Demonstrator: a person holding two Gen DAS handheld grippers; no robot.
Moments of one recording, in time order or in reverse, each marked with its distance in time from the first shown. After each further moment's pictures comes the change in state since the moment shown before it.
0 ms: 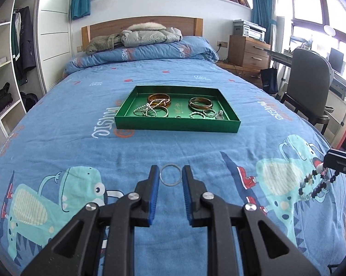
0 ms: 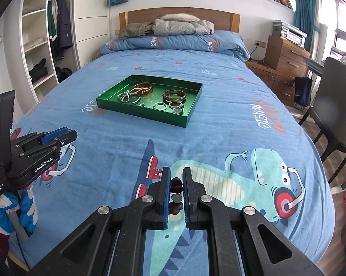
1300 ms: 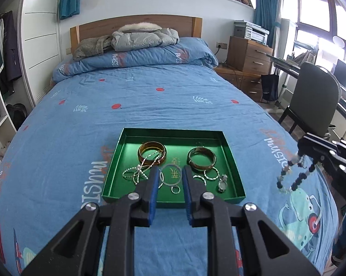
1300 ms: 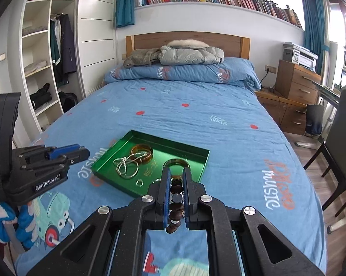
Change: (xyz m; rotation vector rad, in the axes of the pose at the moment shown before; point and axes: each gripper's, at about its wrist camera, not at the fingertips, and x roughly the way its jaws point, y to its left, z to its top) left arm 0.094 0.001 0.181 0.003 0.063 -0.038; right arm 0.061 -0.015 0.176 -0.016 -0.135 0.067
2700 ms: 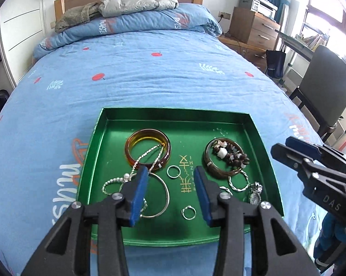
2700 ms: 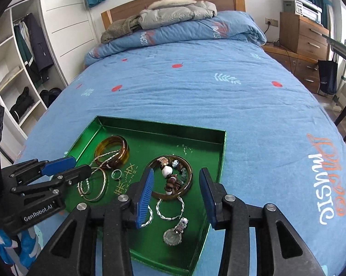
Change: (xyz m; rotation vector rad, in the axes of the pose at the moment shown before) left arm 0.127 0.022 0.012 -0.003 0.188 -0.041; right arm 0.175 -0.026 -0.005 0.158 0.200 0.037
